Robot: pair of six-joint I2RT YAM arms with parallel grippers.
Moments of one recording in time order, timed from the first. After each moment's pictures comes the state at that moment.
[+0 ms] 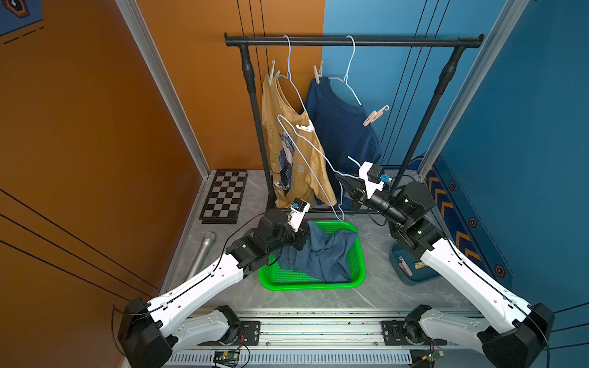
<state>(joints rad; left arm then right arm) -0.72 1.11 0.88 -0.24 0.03 -0.14 0.56 1.16 1.11 0.26 -0.40 -0.16</state>
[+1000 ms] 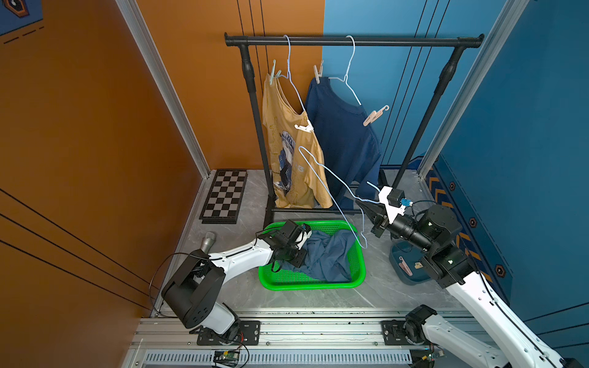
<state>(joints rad) -0.67 1.49 0.83 -0.40 0.16 -0.16 0.47 0.83 0.93 -0.04 -0.43 -0.16</state>
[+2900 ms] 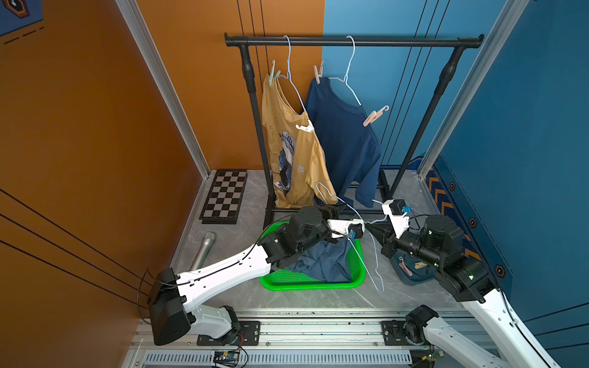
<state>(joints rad) -0.96 1.35 1.15 0.03 -0.12 0.92 0.47 0.74 0.97 -0.56 -0.33 0.04</state>
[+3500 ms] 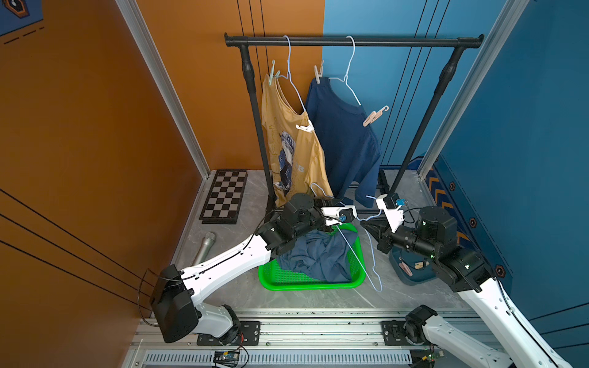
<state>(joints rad) -0.86 1.40 1.18 0.05 0.06 0.84 0.50 0.83 1.05 -0.59 -0.36 0.05</state>
